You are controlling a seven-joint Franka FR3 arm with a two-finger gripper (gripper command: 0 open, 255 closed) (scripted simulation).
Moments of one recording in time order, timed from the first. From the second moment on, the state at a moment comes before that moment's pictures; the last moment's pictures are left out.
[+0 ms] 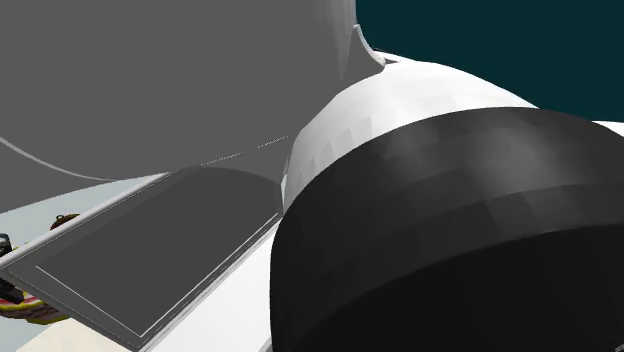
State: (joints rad) arm 0.59 0.47 0.43 -1.33 -0.26 1.73 0.72
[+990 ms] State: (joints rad) arm 0.59 0.48 0.43 -1.45 -0.27 1.87 0.74
